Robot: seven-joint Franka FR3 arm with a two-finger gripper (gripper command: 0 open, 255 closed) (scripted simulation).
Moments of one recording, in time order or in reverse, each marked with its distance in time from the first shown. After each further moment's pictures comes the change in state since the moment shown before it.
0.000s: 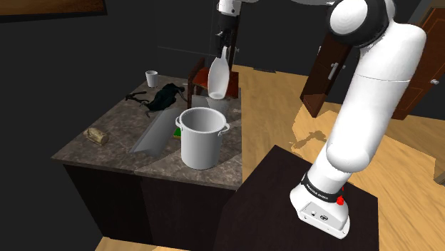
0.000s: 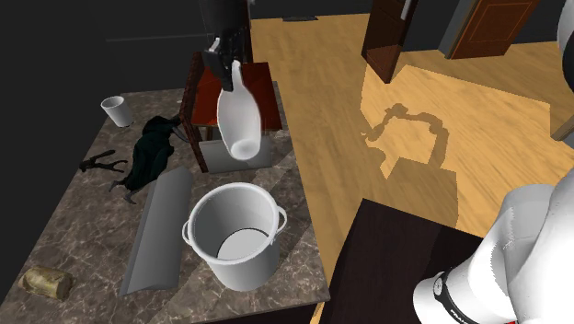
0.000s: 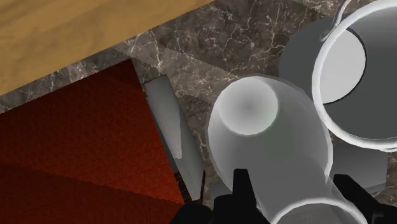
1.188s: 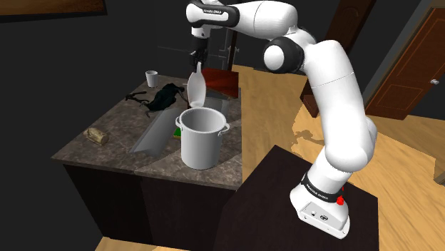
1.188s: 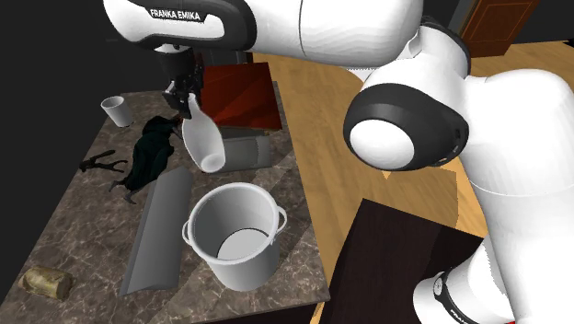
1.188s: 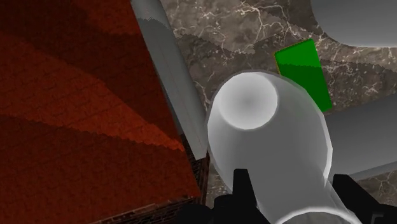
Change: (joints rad) arm -0.027 0.564 0.029 0.572 0.068 -0.012 0.031
